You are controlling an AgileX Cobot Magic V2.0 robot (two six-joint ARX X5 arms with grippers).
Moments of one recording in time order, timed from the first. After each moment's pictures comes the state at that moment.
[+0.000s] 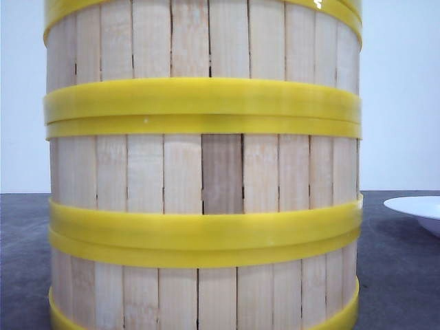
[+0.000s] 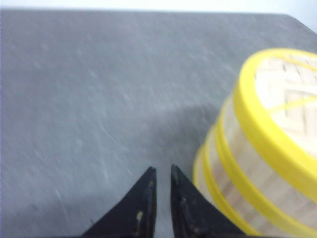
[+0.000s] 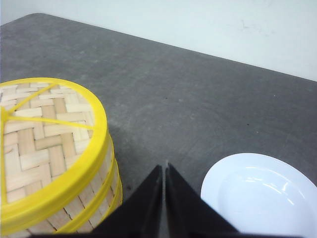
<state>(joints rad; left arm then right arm) -0.40 0.29 0.78 -0.85 -0.03 -0.14 0.97 0.50 1.01 -0.92 0.49 0.24</state>
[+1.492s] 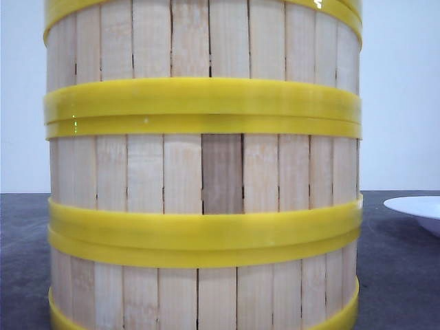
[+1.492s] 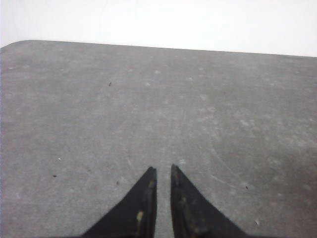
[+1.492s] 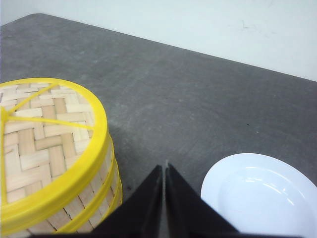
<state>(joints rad) -0.03 0.00 0.03 -0.18 -0.06 -0.05 0.97 0.50 1.01 -0.92 0.49 0.24</state>
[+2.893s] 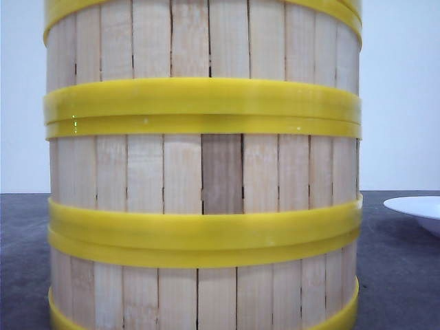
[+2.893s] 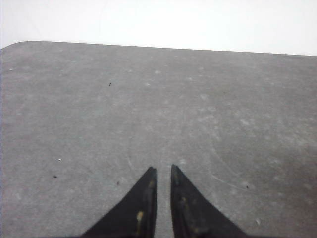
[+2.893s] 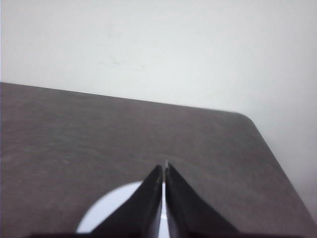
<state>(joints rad) -0.03 0.00 0.03 -0.18 -0.06 -0.04 0.00 0.31 0.50 -0.30 0.03 -0.05</state>
